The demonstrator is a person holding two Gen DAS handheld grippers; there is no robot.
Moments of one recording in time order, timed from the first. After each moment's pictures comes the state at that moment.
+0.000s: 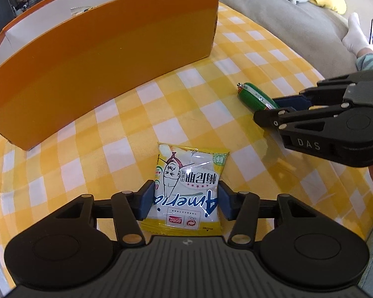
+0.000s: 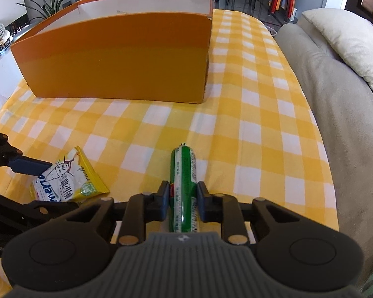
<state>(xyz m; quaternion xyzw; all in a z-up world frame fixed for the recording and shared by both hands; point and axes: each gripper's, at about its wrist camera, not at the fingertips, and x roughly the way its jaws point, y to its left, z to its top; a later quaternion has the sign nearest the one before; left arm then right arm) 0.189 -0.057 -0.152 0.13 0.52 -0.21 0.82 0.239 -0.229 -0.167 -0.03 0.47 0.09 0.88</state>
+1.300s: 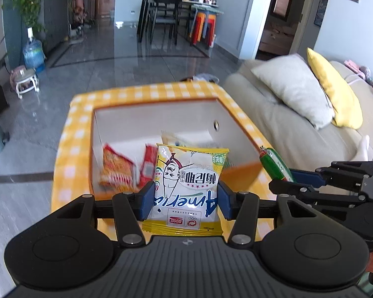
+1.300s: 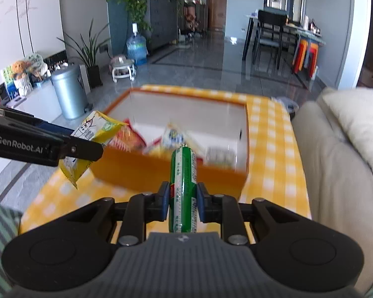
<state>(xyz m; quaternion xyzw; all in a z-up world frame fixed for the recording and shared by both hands) 0.230 0.017 0.010 -0.01 0.39 -0.14 0.91 0.248 -0.193 -0.017 -0.04 0.34 0.16 0.92</state>
